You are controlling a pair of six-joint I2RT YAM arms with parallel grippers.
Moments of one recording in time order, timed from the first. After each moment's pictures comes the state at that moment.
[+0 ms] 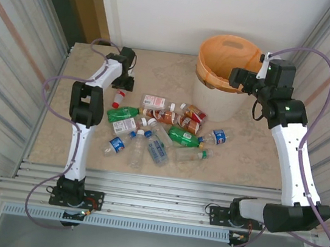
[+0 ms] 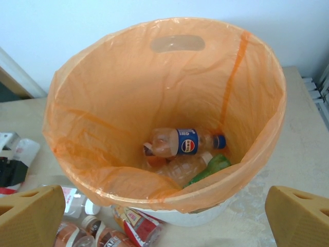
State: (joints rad) left arm -0.18 2.42 2.14 -1.01 -0.13 -0.11; right arm 0.17 1.28 1.56 -0.74 0.03 0.24
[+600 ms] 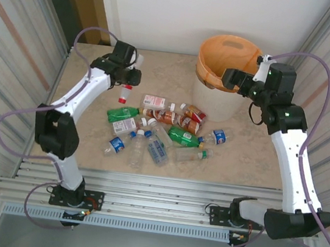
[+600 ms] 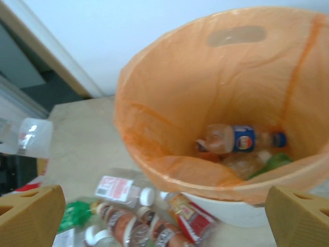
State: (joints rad) left arm -0.34 1.74 1.62 -0.73 -0.07 -0.19; right arm 0.19 1.23 1.49 -0.67 -0.18 0.35
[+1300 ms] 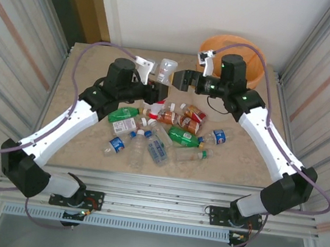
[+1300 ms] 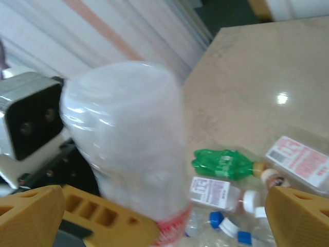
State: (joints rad) left arm -0.58 1.35 1.30 -0.33 0.33 -0.35; right arm 0.49 1.48 1.51 -0.39 -0.62 0.52
